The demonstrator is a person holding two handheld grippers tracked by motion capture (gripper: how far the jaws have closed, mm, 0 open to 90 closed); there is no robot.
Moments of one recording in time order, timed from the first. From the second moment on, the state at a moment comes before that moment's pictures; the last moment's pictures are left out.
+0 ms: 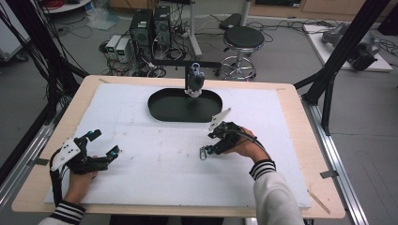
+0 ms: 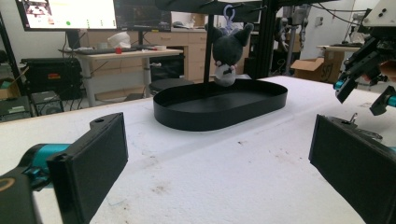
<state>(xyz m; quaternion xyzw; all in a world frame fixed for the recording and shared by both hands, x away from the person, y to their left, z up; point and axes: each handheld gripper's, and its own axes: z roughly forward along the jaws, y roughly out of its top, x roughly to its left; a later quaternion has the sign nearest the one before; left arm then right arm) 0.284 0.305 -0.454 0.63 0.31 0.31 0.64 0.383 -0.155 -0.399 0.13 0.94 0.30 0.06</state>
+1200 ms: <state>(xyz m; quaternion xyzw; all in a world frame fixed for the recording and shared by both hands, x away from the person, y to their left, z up) 0.284 0.305 -0.454 0.63 0.31 0.31 0.64 0.385 -0.145 -0.411 0.09 0.96 0.27 0.06</state>
